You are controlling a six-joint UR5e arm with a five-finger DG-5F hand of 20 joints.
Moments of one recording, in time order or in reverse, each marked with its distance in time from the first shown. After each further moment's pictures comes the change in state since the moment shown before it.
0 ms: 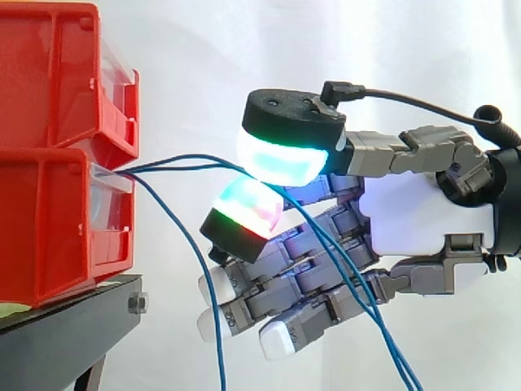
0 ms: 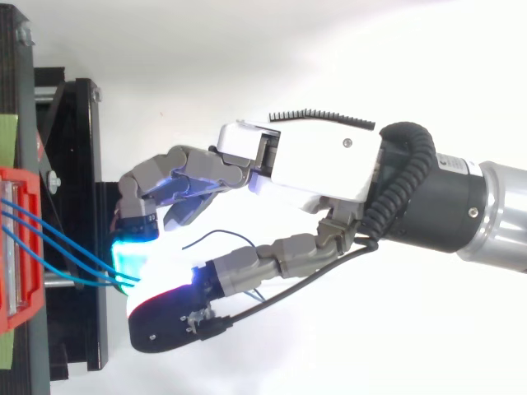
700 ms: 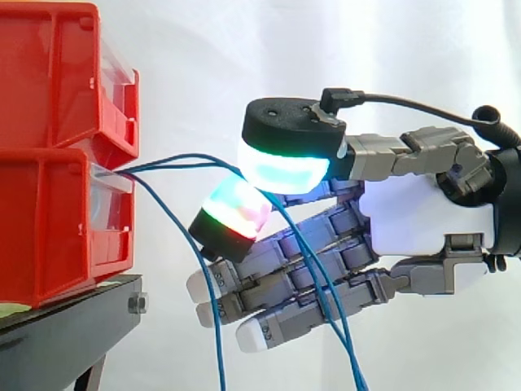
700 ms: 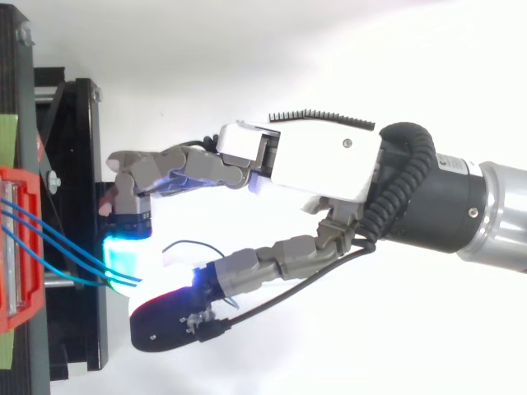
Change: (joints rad) arm 0.000 0.000 0.000 0.000 -0.001 0.001
